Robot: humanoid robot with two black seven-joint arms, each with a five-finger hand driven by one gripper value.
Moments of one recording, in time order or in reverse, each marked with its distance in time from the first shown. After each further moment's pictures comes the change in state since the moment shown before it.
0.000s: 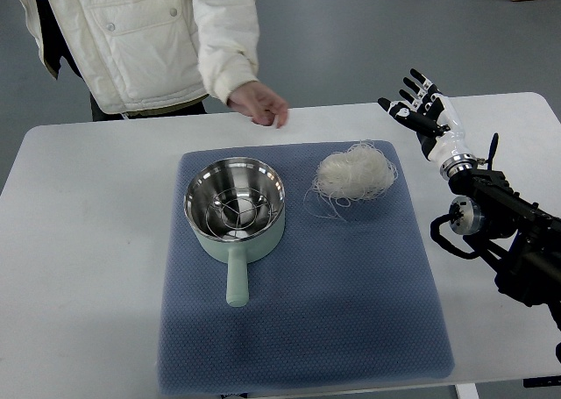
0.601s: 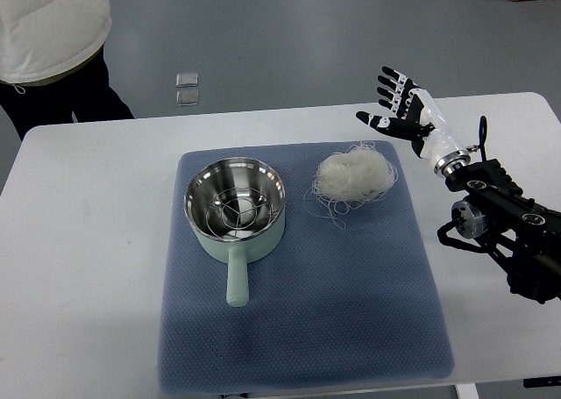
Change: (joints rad) left arm 0.000 0.000 -0.001 0.000 0.000 0.000 0.000; right arm 0.013 -0.021 -0.023 0.002 -0.333 0.088 -0.005
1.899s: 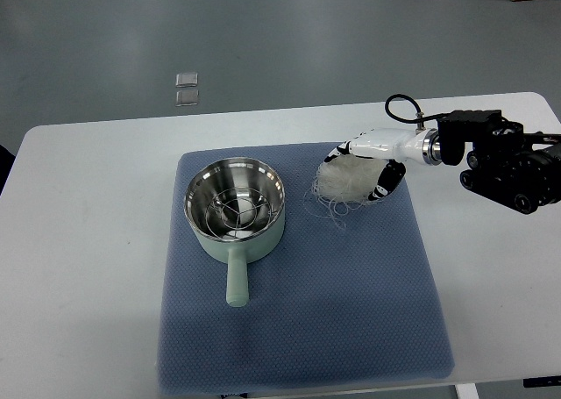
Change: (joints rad) left arm 0.001 0.000 0.005 0.000 0.000 0.002 0.000; right arm 0.483 -0.105 -0.893 -0.091 -0.711 0.084 -0.020
